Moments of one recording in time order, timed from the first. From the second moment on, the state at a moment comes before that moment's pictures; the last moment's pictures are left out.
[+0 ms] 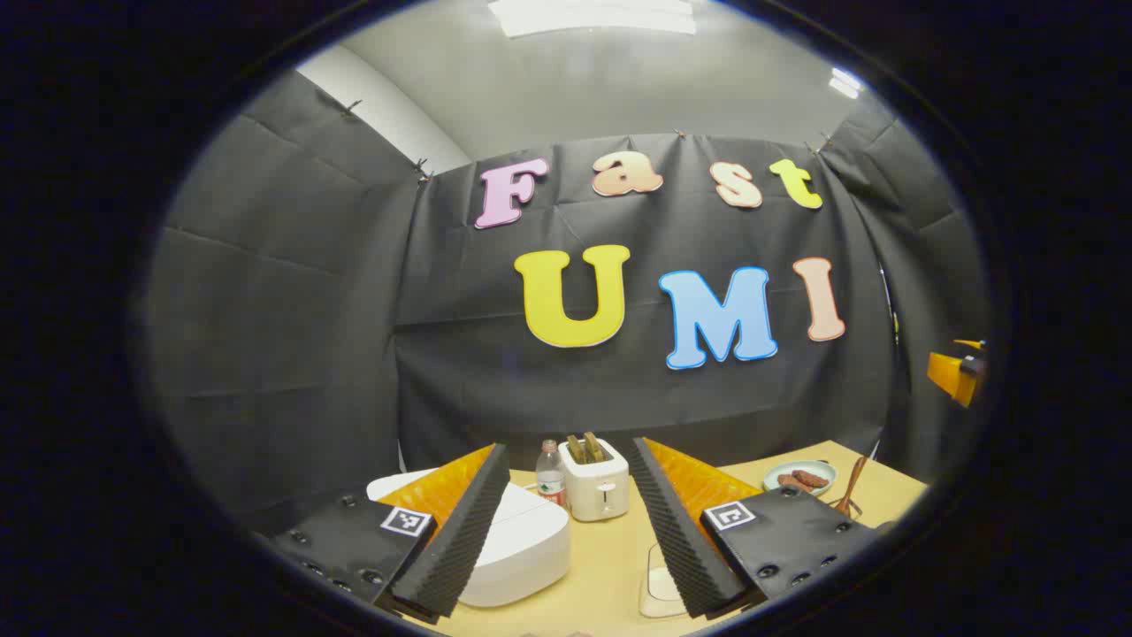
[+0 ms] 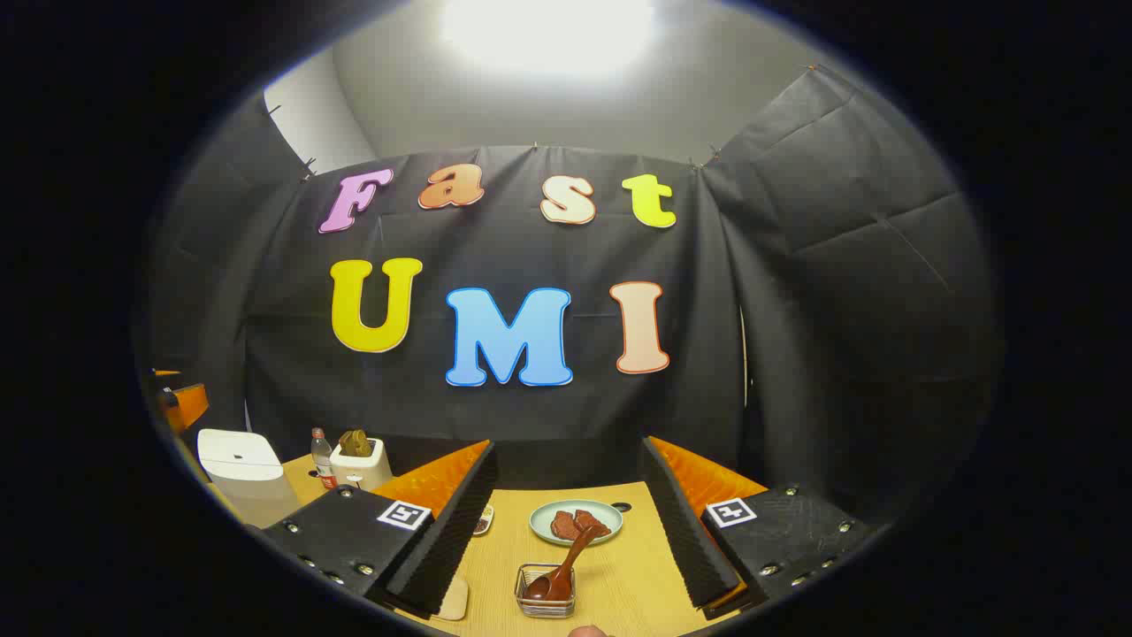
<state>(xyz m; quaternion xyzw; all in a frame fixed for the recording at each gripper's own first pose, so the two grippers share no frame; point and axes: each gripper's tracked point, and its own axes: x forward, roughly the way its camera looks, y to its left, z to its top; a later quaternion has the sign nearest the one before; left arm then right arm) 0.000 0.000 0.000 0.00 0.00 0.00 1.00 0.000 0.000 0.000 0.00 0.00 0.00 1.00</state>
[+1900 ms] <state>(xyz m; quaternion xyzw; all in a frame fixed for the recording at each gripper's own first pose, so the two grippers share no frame) 0.012 0.045 -0.027 -0.03 0.03 0.01 1.00 -0.015 -0.011 0.007 -0.02 -0.01 -0.03 1.00</state>
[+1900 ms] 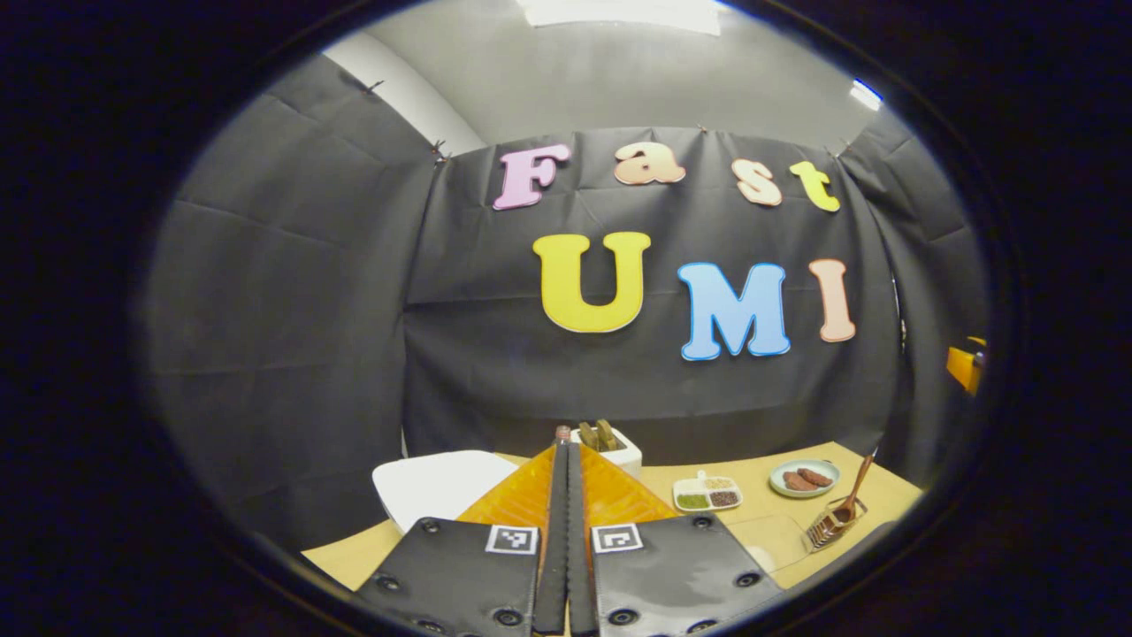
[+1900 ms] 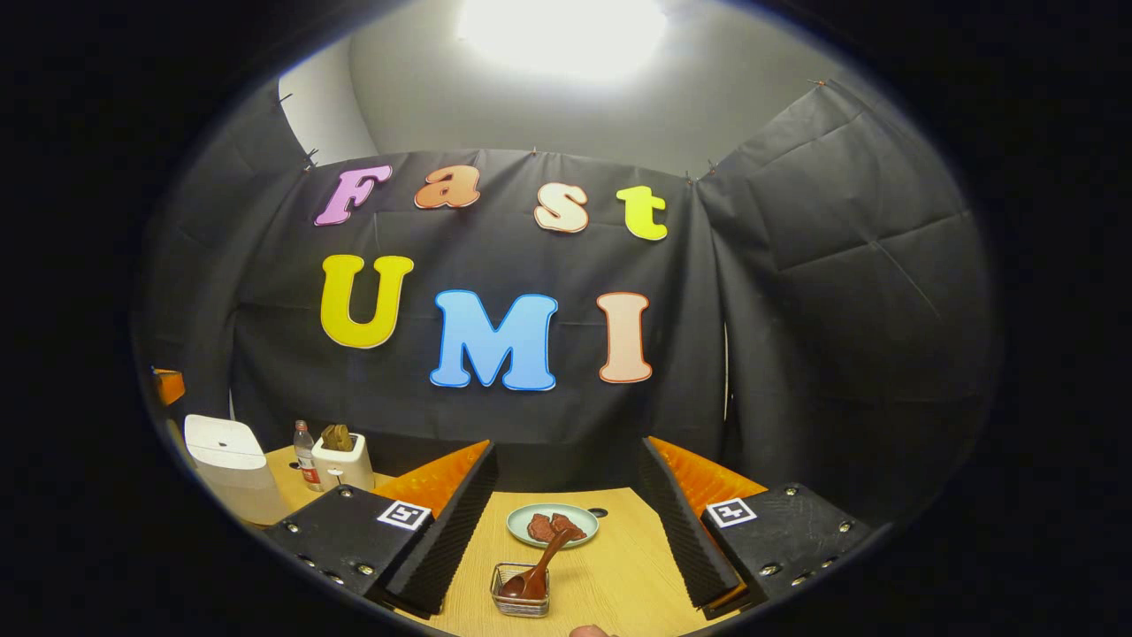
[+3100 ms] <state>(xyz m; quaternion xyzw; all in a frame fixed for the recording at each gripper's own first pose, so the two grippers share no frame) 0.130 0.126 -0.186 -0.02 0.18 0.04 0.98 -0.057 -0.046 0.001 -0.04 0.03 -0.12 0.99</state>
